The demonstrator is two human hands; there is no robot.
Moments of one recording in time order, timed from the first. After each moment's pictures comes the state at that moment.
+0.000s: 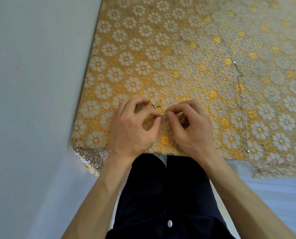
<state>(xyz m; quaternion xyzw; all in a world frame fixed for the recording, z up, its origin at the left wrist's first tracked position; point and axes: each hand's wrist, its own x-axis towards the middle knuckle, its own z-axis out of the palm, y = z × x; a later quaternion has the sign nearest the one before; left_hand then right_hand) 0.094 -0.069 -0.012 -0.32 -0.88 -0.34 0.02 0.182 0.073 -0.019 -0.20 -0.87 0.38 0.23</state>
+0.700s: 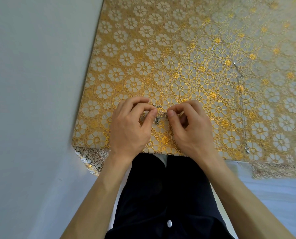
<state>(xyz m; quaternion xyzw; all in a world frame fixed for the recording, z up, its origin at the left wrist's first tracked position) 0.090 -0.069 -0.014 -0.29 -0.88 -0.38 0.03 0.181 0.071 -0.019 -0.22 -0.88 0.36 0.23</state>
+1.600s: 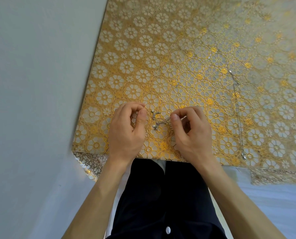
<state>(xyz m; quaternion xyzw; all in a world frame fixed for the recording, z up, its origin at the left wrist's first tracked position) 0.089 -0.070 -0.009 -0.21 -0.84 -0.50 -0.01 0.182 0.072 -0.013 -0.26 -0.85 0.40 0.24</state>
